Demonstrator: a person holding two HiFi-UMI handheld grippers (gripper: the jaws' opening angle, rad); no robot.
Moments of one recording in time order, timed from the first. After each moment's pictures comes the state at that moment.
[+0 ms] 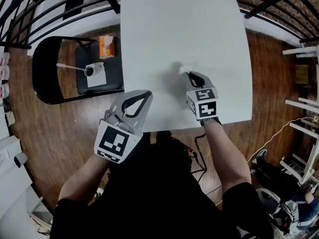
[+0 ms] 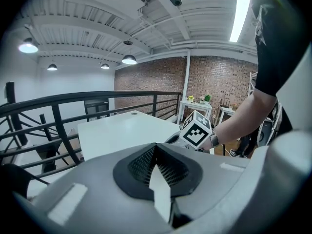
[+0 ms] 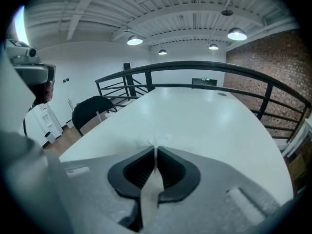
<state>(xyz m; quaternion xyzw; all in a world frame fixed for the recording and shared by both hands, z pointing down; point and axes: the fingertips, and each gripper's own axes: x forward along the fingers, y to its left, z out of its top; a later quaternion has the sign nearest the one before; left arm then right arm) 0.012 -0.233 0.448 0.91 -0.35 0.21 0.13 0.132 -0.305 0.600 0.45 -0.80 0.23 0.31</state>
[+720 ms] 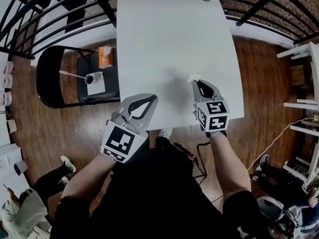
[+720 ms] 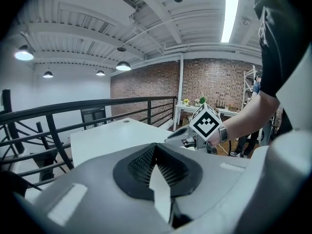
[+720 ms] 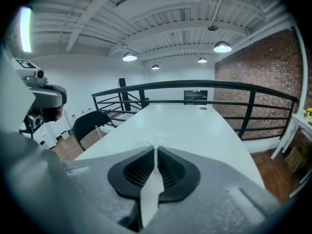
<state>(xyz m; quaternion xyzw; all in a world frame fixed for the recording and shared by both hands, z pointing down) 0.064 -0.199 0.421 0.92 -0.33 0.19 0.09 0.200 -0.264 0.525 0.51 -0.81 0.20 0.24</state>
